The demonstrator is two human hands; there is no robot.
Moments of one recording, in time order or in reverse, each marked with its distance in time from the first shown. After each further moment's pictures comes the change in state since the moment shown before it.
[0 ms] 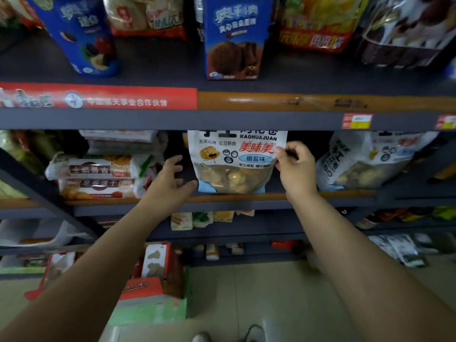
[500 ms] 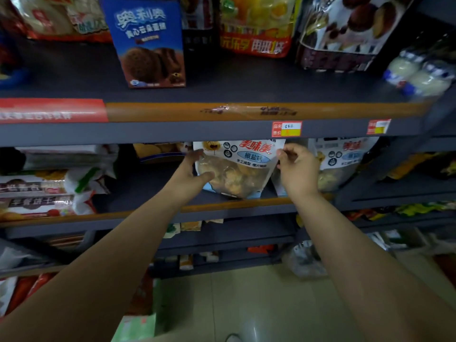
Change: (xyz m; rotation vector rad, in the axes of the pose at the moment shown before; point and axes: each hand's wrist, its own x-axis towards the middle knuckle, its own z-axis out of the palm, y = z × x) left_hand 0.044 0.079 0.127 -0.185 -0.158 0.038; right_hand 0.061 0.015 -0.104 -0.315 0.106 -0.103
